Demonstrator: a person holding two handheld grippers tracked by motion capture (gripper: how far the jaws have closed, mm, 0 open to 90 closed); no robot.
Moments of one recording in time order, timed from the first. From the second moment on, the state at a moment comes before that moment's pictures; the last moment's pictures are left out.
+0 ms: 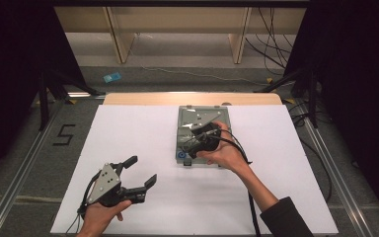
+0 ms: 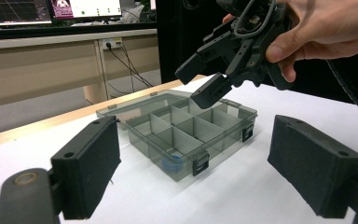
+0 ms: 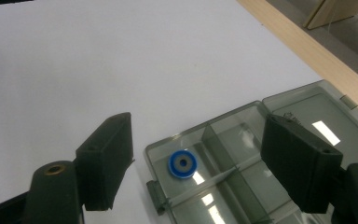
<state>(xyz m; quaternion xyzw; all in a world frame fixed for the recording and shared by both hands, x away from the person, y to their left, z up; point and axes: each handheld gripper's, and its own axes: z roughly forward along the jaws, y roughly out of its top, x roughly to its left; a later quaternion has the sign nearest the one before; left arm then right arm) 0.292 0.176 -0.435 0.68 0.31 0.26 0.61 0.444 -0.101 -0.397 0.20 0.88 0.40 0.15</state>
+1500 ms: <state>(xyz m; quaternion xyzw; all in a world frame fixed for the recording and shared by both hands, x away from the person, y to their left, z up) 0.293 0.176 -0.436 0.68 0.31 0.26 0.60 0.408 -0.130 -0.404 0.23 0.84 0.46 0.15</state>
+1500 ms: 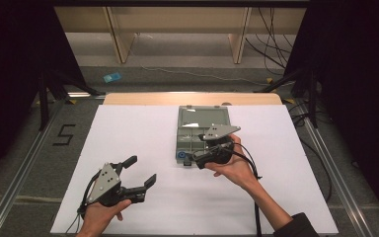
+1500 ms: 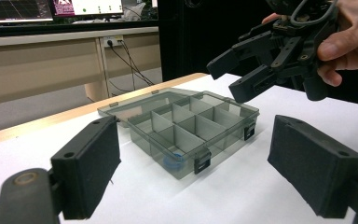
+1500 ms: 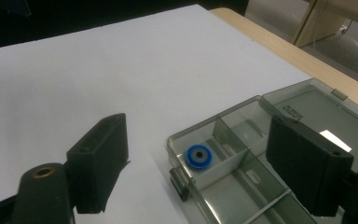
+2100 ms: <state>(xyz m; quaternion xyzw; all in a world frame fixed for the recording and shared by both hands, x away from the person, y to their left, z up) 0.293 0.176 -0.435 0.69 0.31 0.26 0.60 0.392 -0.153 -0.409 0.26 0.82 0.49 0.14</state>
